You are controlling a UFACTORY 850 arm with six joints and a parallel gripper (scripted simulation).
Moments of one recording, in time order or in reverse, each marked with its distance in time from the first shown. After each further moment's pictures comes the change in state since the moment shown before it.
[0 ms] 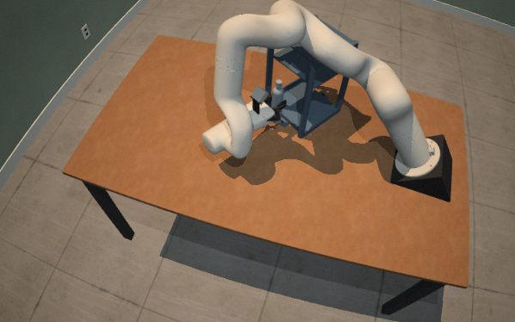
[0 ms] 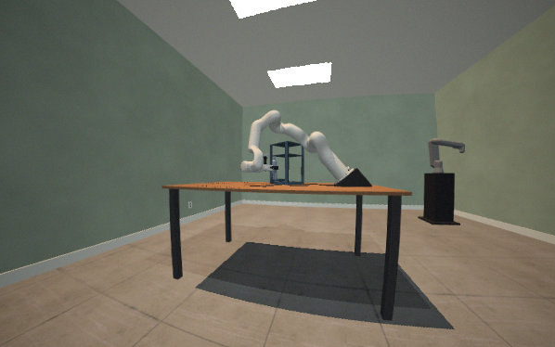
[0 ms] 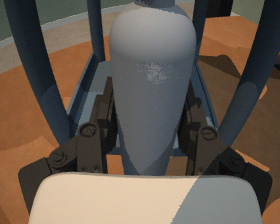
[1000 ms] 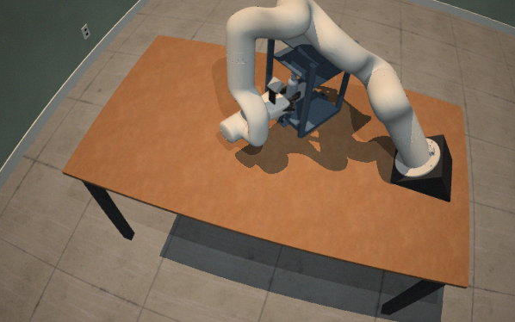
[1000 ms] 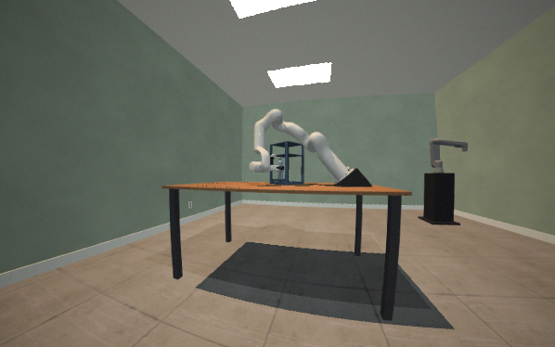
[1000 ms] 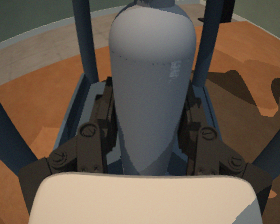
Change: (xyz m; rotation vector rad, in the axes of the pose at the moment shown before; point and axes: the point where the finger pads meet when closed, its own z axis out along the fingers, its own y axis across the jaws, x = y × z) arm 0.000 0.000 0.075 0.000 0.000 0.000
